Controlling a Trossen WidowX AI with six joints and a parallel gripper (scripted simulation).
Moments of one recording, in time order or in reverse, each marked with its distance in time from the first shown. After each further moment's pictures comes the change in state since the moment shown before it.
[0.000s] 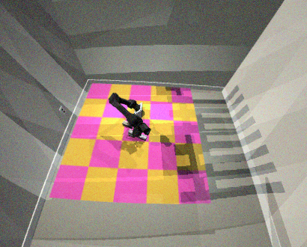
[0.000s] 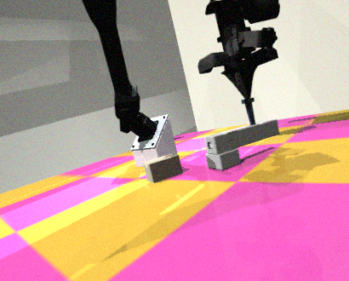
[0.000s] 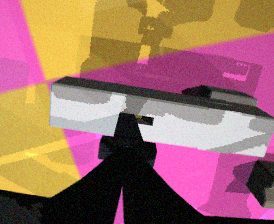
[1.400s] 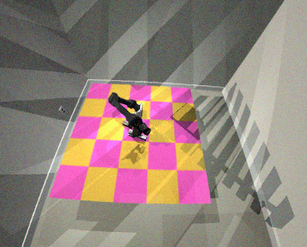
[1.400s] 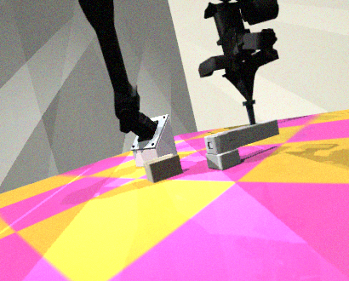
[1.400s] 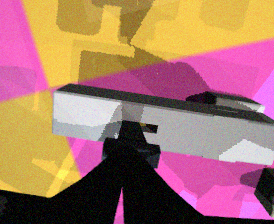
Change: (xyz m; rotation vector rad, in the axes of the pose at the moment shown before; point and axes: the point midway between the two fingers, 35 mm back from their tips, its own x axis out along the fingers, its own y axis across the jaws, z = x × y) arm 0.006 0.001 0.001 0.008 -0.023 0.022
